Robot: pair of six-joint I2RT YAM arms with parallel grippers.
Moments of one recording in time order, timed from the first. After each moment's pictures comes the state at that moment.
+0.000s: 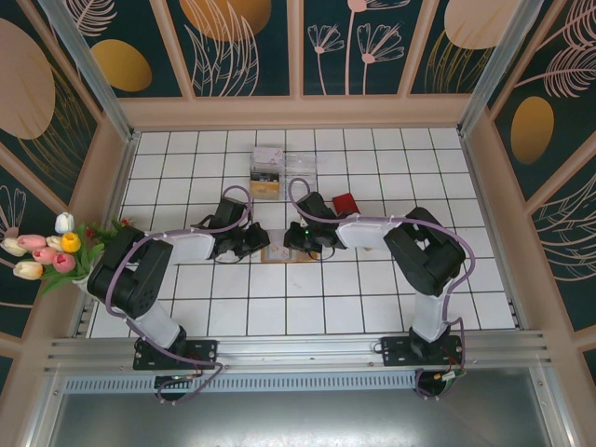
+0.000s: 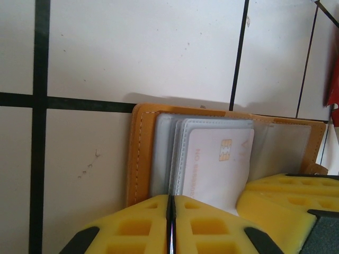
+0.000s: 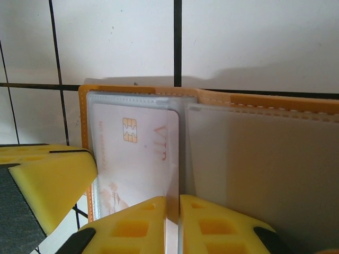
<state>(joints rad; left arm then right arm) -0.45 1.66 0.70 0.02 0.39 -0.82 0.77 1.88 1.04 -0.11 -0.28 0.86</state>
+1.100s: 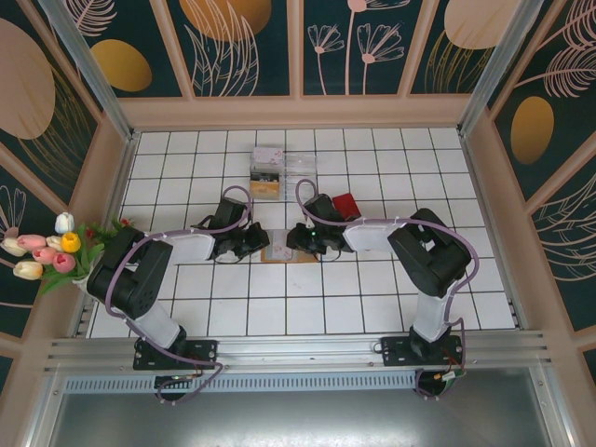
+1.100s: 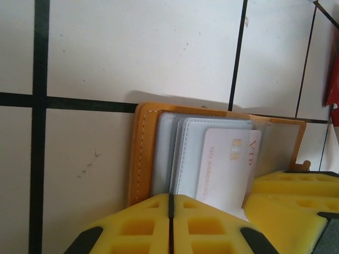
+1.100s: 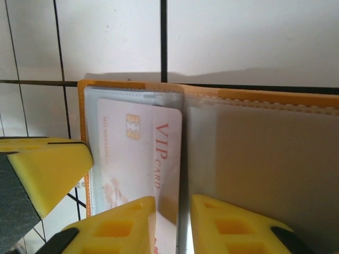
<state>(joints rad) -0.45 1.66 0.70 0.02 0.38 -0.82 0.74 1.85 0.96 -0.01 -0.34 0.85</state>
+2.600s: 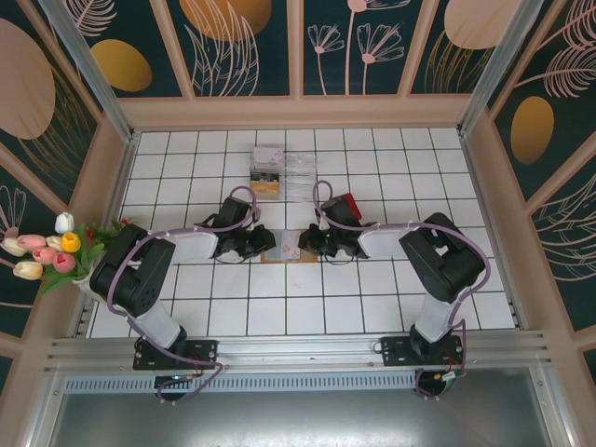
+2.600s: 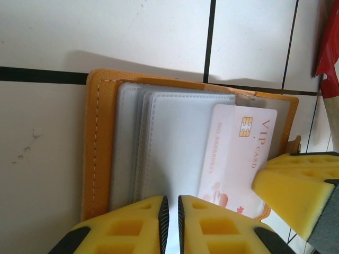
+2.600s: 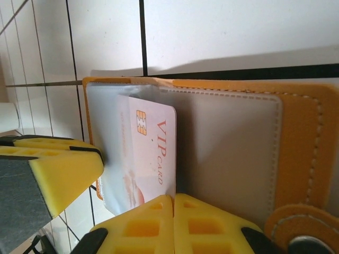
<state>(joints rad) -0.47 1.68 0.73 -0.01 0.46 -0.80 0.66 1.77 0.80 0.14 -0.44 0.89</state>
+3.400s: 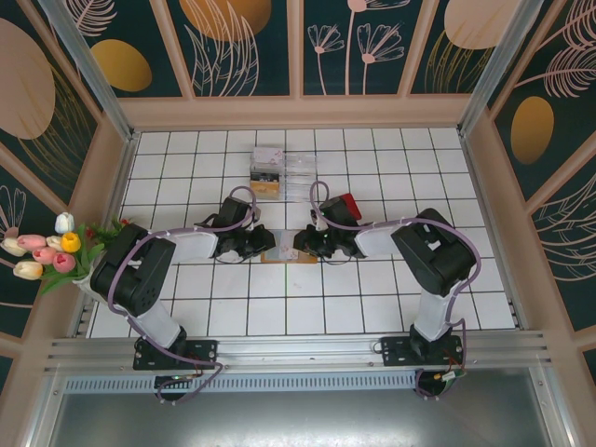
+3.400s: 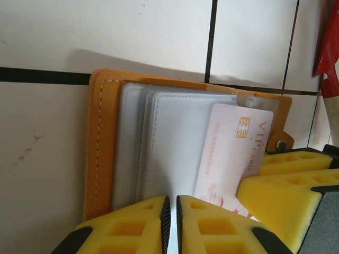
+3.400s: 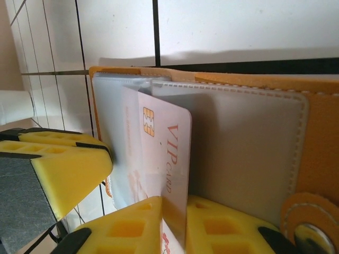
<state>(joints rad) -0.47 1.68 0.73 -0.01 0.46 -0.80 0.66 1.83 0.81 0.21 -0.52 0.91</state>
